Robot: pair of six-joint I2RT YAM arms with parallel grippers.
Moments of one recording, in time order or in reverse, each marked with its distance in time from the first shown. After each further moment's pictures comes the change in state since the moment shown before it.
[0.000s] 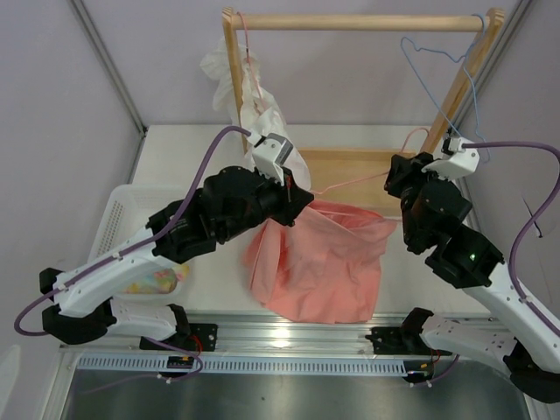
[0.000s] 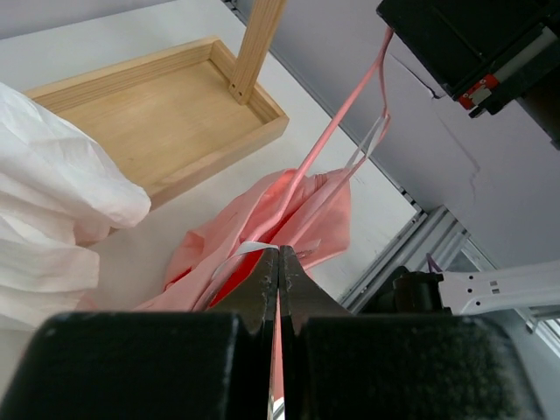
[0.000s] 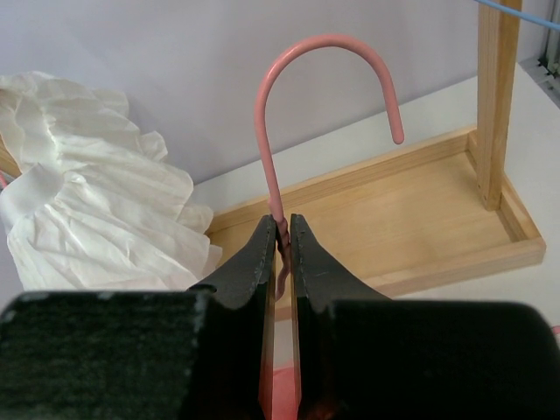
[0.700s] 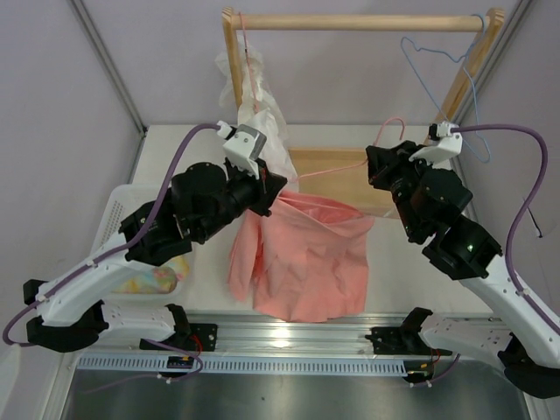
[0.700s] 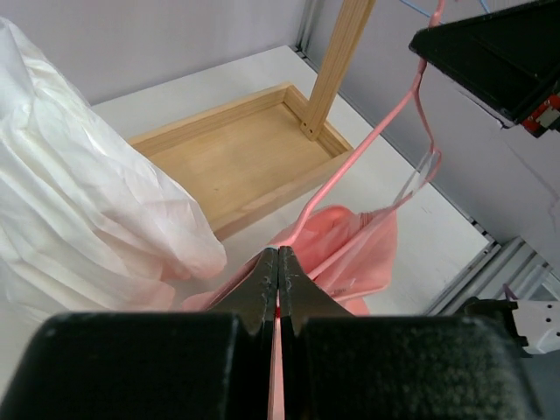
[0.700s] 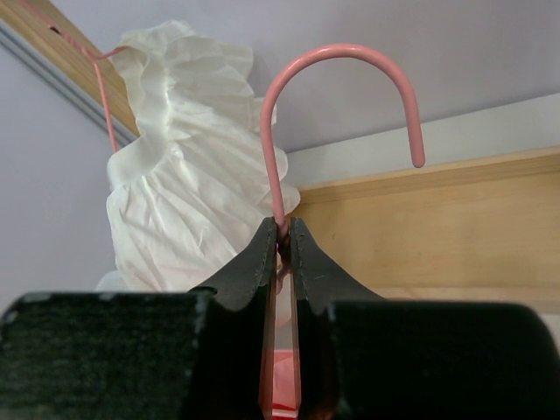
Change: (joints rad) left arm 0.030 -0.085 0.015 -0.044 -0.131 0.151; right arm -0.031 0.070 0.090 0.009 -0.306 0.033
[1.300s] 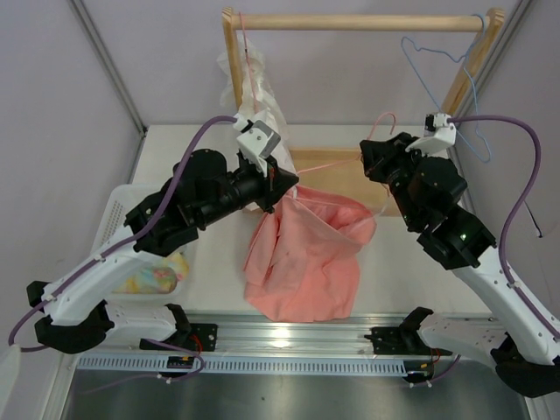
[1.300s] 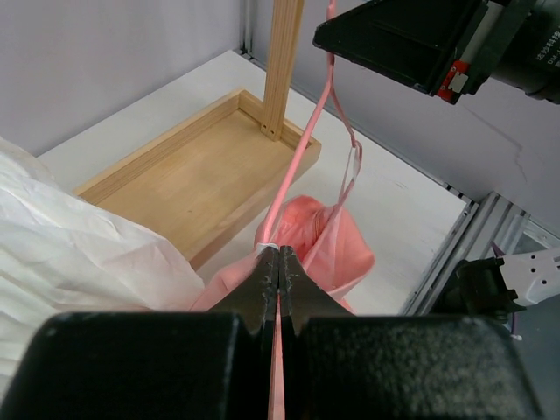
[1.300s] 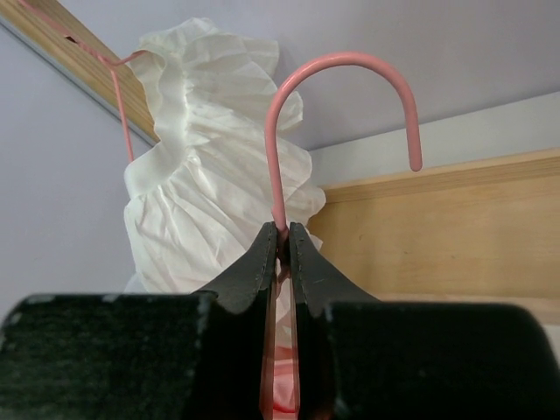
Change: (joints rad) left arm 0.100 0.035 0.019 0.048 0.297 0.133; right arm -0.098 0.025 -0.016 0.031 -0.156 0.088
